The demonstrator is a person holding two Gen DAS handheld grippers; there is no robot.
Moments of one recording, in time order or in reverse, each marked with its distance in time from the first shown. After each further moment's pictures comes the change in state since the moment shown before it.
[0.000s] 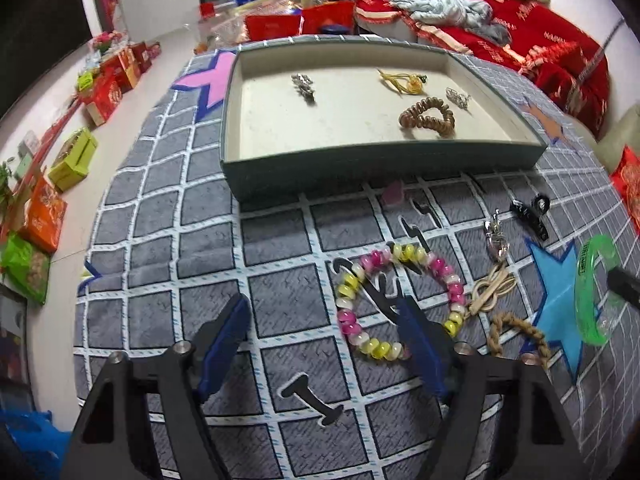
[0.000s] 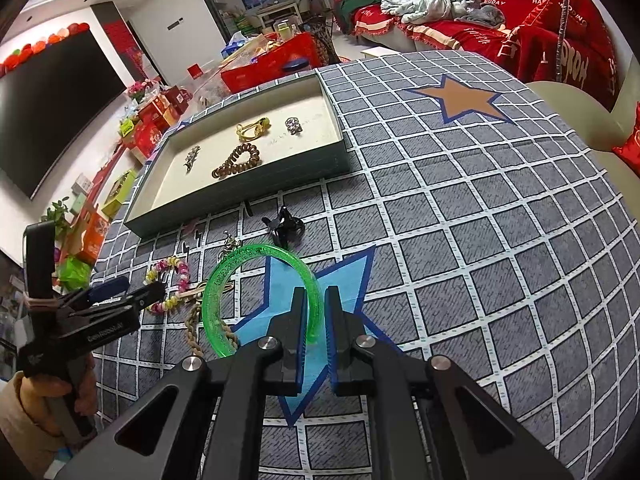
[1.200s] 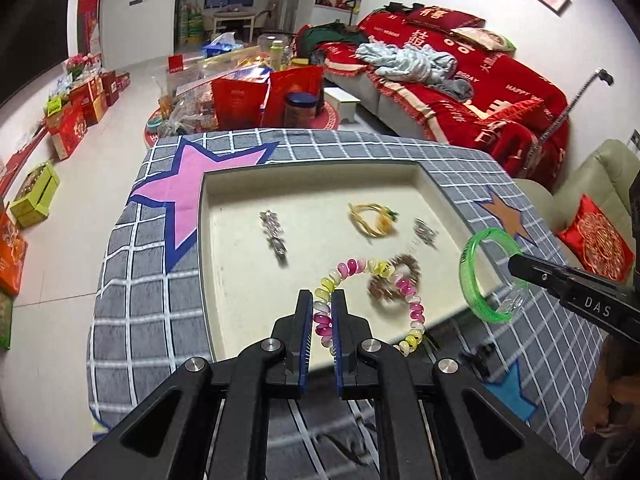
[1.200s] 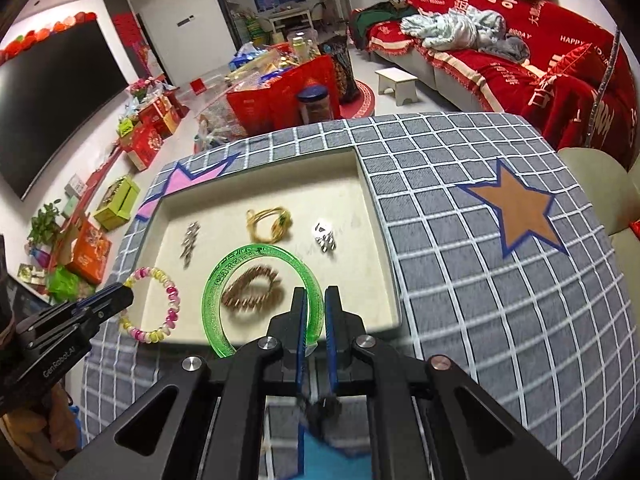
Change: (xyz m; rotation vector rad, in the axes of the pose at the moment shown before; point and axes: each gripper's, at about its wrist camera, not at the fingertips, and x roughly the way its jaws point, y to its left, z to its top) left arm -0.084 0.044 0.096 -0.030 -0.158 -0.197; right arm 0.056 0.041 0.139 -0.061 -0.019 -0.031
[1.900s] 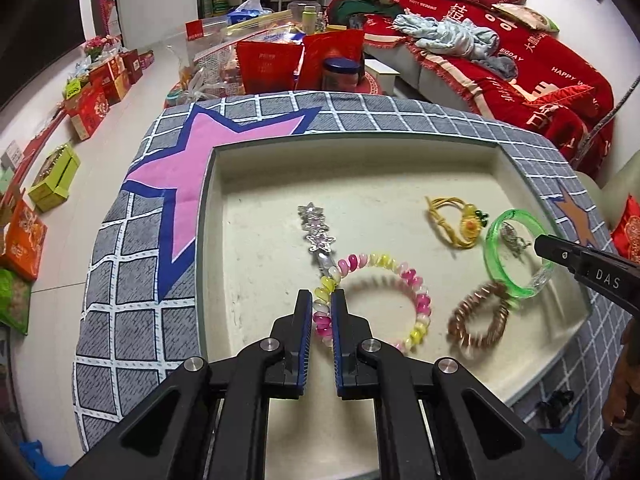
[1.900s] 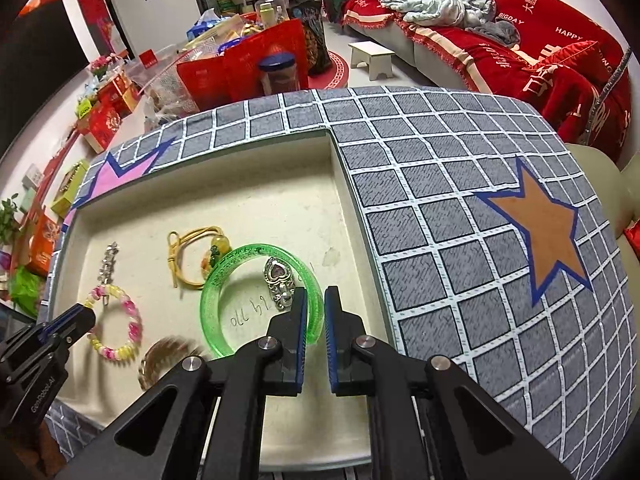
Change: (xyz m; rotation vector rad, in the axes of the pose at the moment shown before) left arm 0.067 0.020 0.012 -0.022 0.104 0.140; right arm 0.088 -0.006 0.036 0.008 0.103 -0.137
